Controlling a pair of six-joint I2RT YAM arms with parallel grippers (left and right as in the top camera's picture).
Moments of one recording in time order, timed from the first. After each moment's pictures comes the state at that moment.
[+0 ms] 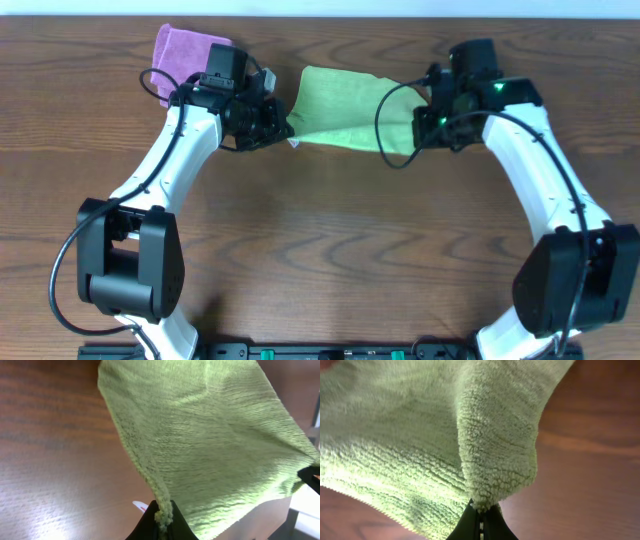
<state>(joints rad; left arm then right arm) -0.21 1.86 1.43 -0.74 0.57 -0.42 0.15 1.79 1.46 -0.95 -0.24 0.08</state>
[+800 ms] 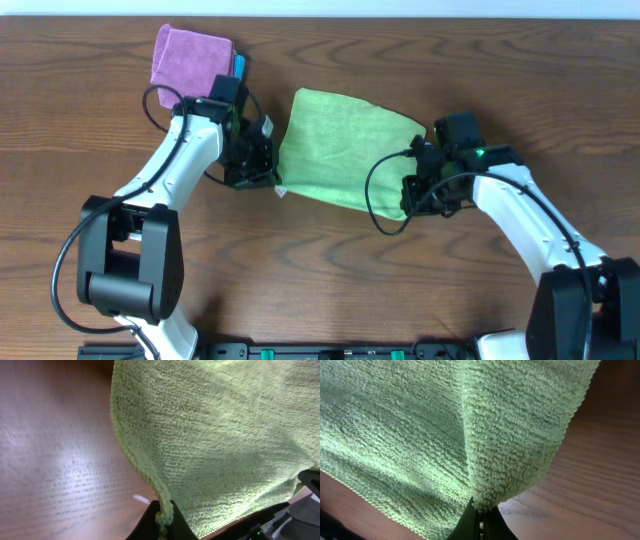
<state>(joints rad) -0.21 1.85 1.30 -0.99 0.52 -0.29 0.19 1.59 0.99 -0.83 -0.35 0.09</state>
